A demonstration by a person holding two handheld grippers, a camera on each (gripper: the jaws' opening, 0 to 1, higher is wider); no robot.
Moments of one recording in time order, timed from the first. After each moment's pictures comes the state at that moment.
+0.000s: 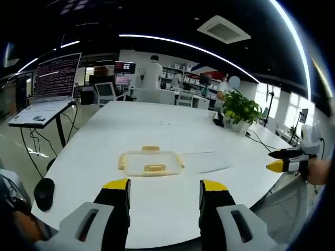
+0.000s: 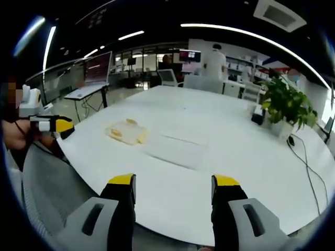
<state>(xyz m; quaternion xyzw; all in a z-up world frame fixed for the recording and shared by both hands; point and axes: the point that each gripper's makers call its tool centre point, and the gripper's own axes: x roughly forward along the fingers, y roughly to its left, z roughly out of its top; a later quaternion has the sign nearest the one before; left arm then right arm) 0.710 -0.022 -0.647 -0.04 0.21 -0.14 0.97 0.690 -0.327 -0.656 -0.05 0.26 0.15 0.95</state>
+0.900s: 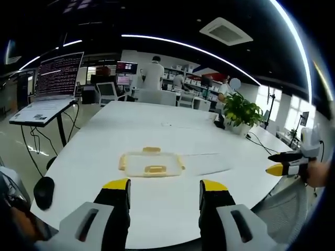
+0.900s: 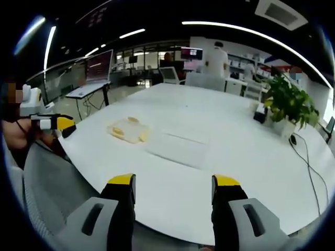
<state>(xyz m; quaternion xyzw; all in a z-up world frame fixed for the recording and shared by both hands) 0.710 -0.020 -0.646 -0.05 0.21 -0.14 0.97 0.689 -0.324 -0.658 -0.06 0.27 0.16 0.95</state>
